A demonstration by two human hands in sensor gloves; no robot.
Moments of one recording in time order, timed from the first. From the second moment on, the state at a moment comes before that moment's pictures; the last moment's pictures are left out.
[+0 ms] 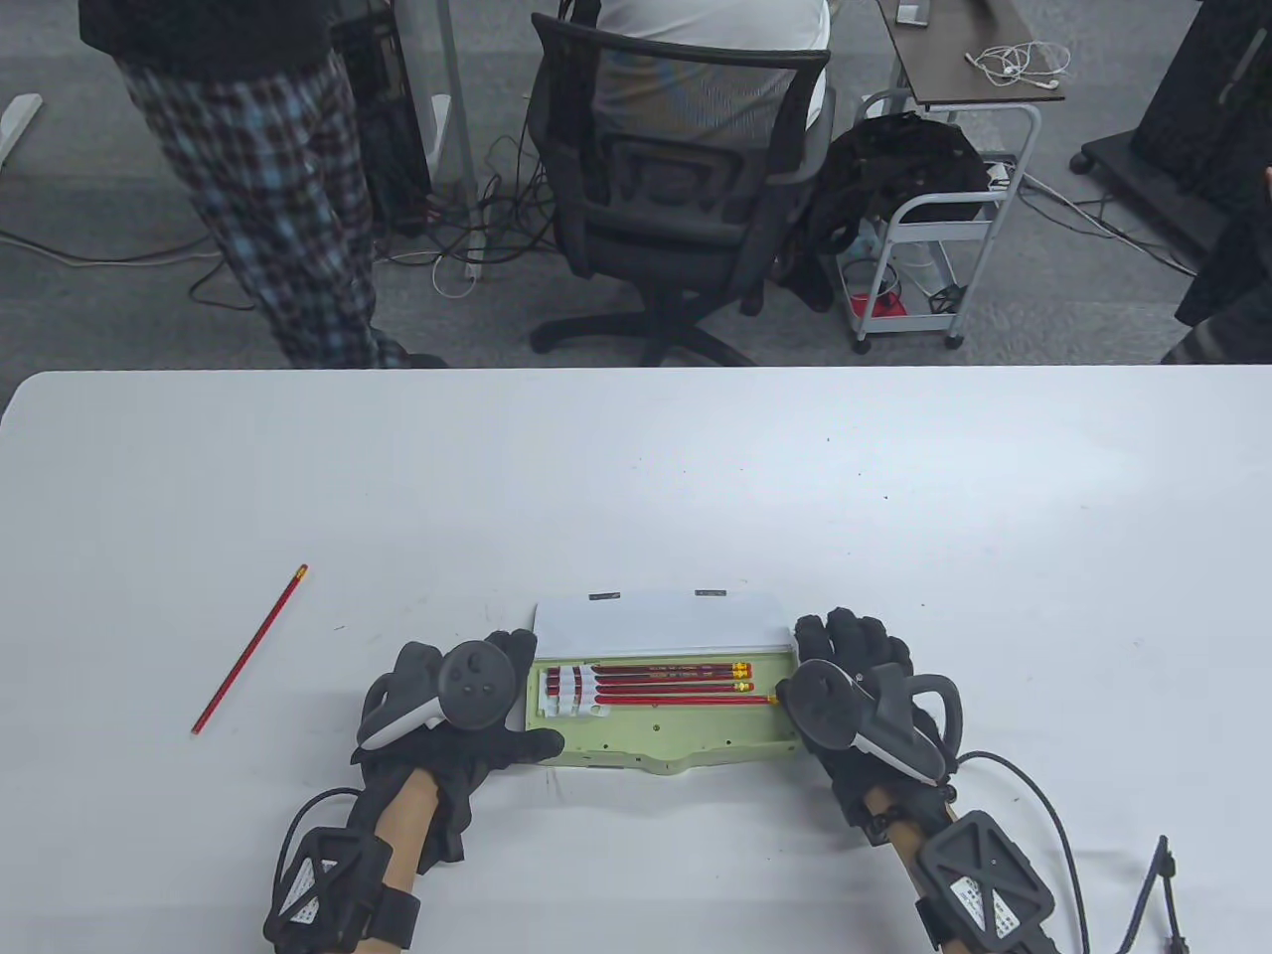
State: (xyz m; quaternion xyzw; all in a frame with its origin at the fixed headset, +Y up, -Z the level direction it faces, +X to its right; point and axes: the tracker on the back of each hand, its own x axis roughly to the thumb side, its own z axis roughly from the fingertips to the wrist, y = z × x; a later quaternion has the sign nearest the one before) left_hand -0.188 -0.751 -0.318 -0.18 -0.18 0.13 0.96; right_hand 0.161 -0.720 -0.311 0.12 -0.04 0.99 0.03
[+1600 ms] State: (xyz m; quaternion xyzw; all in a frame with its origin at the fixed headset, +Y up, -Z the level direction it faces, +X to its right) left_hand -0.186 -0.750 -0.317 -0.18 -0.18 0.13 0.96; right_hand 0.174 -0.725 -0.318 0.22 0.08 0.96 0.15
